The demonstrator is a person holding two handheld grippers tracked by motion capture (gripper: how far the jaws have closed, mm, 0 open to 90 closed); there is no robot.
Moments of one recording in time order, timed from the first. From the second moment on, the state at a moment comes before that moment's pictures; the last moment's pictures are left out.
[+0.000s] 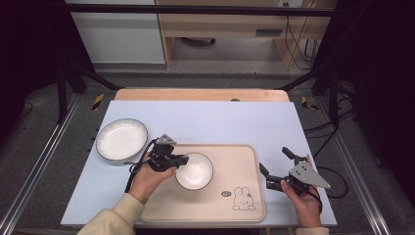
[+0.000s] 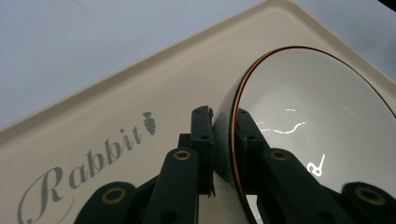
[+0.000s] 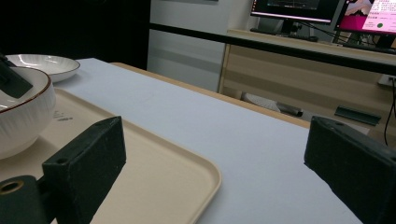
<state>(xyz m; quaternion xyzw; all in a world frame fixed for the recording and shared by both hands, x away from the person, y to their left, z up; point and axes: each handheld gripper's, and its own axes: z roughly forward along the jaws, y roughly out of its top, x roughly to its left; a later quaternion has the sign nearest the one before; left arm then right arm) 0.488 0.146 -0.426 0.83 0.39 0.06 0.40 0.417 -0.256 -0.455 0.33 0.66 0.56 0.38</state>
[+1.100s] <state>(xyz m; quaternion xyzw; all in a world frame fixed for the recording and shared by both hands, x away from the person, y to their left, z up) 0.485 0.137 -0.438 0.83 0.40 0.02 0.38 0.417 -0.255 -0.456 0.33 0.67 0.56 0.37</state>
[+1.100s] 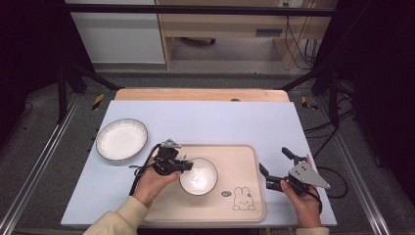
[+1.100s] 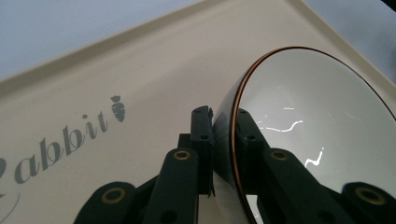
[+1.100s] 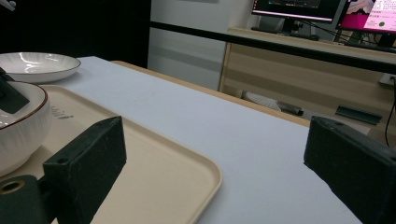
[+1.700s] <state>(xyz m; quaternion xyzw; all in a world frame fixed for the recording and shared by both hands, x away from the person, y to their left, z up) 0.488 0.141 -0.441 0.83 0.41 0.02 0.38 0.417 -0.255 -0.456 0.33 0.67 0.56 0.37</state>
